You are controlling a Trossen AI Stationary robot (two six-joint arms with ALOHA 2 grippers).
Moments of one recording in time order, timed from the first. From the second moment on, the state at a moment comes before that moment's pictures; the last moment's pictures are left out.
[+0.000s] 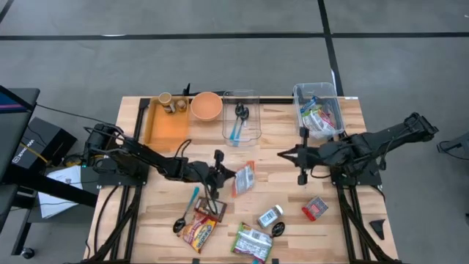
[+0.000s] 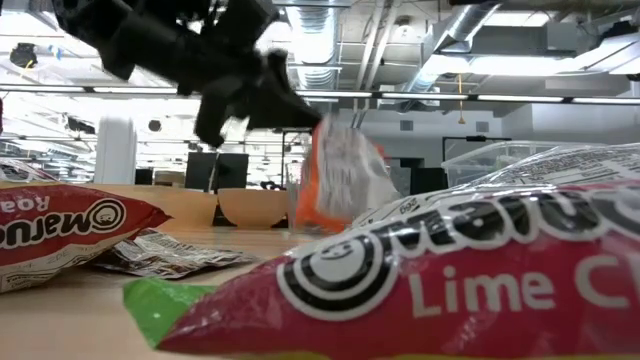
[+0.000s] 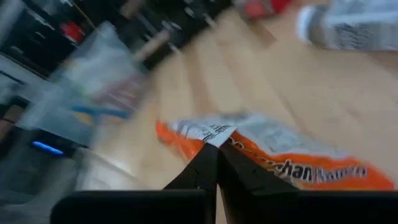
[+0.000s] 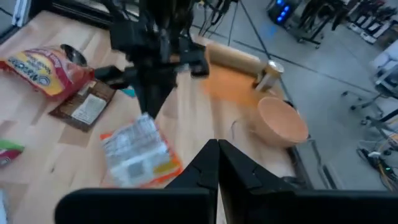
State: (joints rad) left arm -0.23 1.63 0.67 0.60 -0.37 0.58; right arm 0.36 0.94 0.88 -0.40 0.54 -0.17
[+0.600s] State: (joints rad) left arm -0.22 1.36 0.77 0.60 -0.39 0.92; right arm 0.32 0.90 0.79 -0.16 0.41 -0.30
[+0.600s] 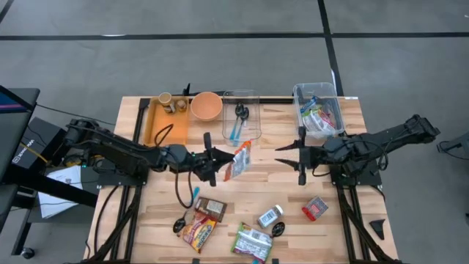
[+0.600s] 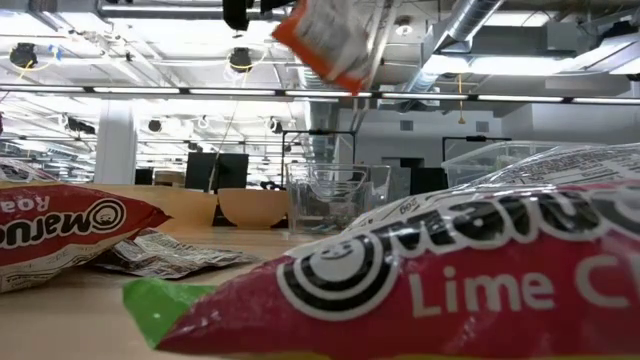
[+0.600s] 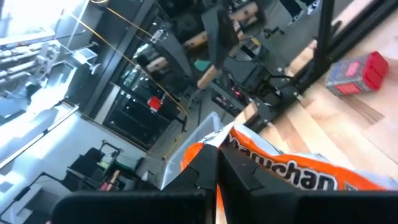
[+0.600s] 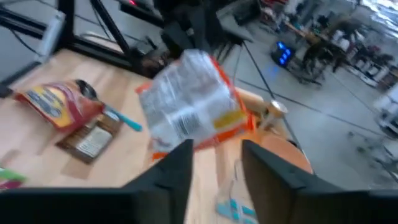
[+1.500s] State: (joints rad) left arm -0.22 1.40 0.76 0.63 -0.15 0.92; right arm 0.00 1.17 0.79 0.12 -0.21 -0.29
